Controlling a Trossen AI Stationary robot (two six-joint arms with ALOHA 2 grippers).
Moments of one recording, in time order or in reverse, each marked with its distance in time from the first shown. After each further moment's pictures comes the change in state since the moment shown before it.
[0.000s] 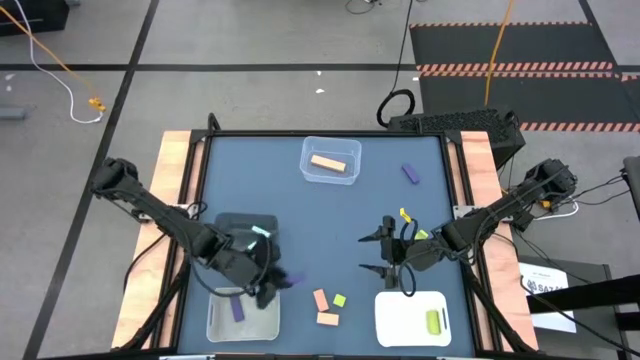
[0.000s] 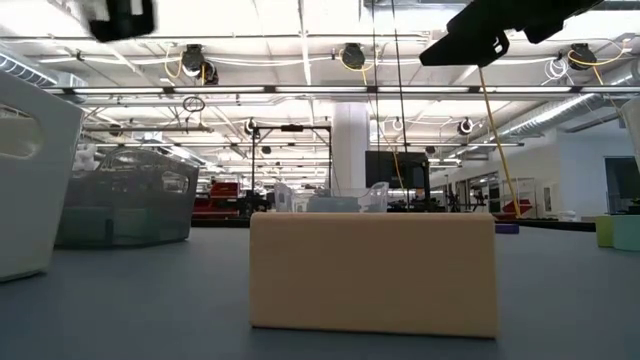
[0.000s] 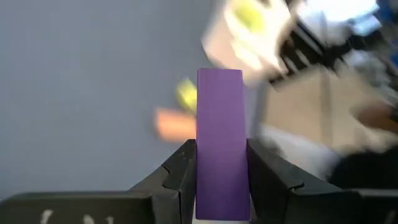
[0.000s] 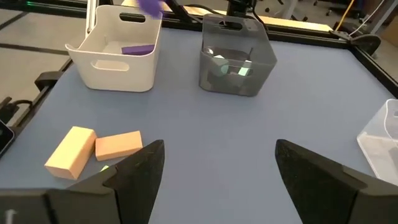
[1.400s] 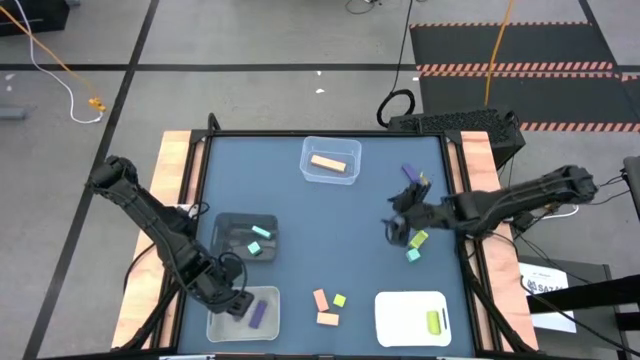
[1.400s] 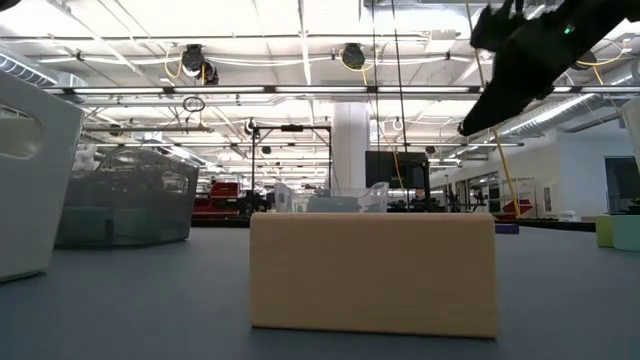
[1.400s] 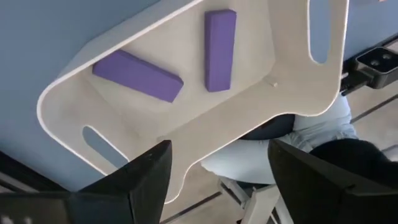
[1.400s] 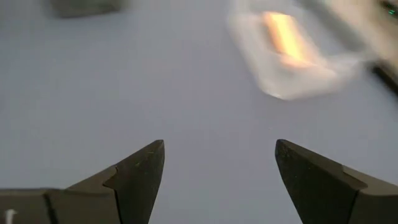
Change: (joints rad) left arm -0.193 -0.011 0.000 -0.417 0.351 -0.974; right arm -0.323 -0.273 -0.067 -0.547 -0.006 0.224
